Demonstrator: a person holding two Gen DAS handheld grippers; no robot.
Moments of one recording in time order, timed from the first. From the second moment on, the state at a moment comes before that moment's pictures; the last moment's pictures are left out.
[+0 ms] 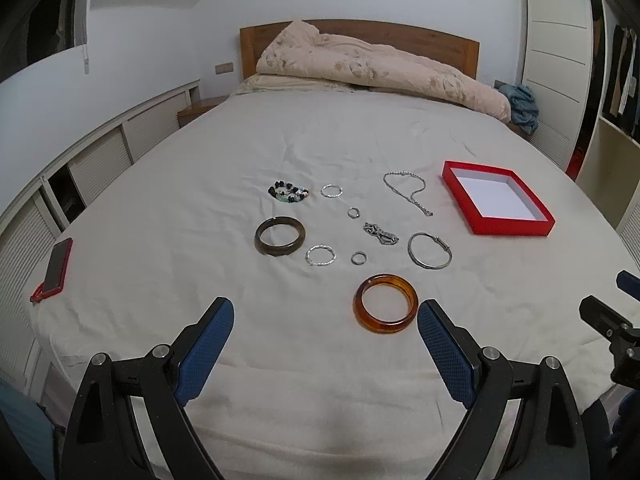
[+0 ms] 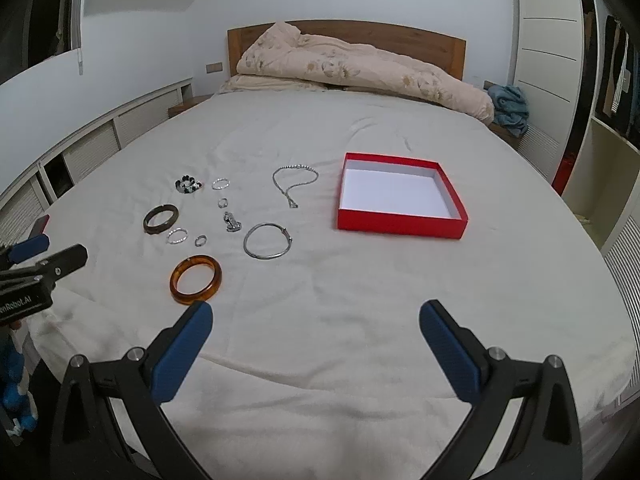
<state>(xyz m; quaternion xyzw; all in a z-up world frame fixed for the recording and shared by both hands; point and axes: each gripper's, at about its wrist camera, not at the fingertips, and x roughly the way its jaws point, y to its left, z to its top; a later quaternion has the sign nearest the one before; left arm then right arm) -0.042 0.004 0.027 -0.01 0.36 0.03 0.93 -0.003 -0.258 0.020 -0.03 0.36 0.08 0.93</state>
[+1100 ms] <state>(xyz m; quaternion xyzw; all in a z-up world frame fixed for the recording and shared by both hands) -0.018 -0.009 0.019 0.02 0.38 0.02 0.92 0.001 -0.255 0.035 -0.02 0.34 0.08 0.94</state>
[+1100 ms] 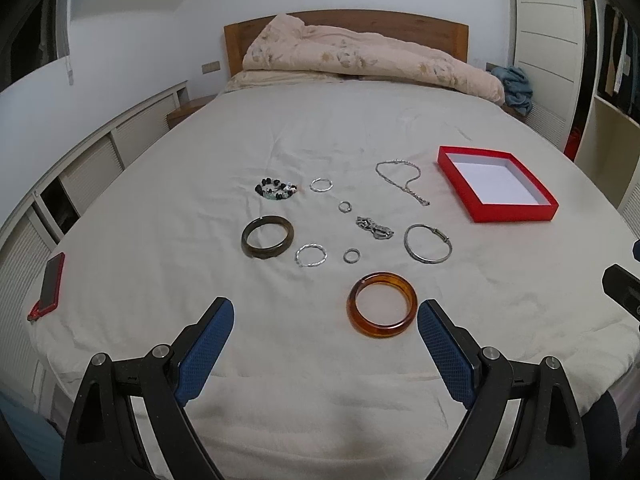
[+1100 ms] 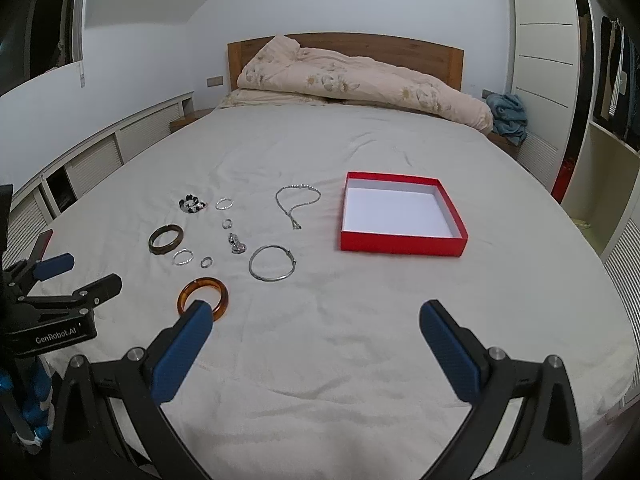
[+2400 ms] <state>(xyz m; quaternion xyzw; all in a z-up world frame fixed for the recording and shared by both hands) 0.077 -0.002 -0.096 -0.02 0.49 -0.04 0.87 0.111 -0.229 -0.069 0.06 0.43 0.16 0.89</state>
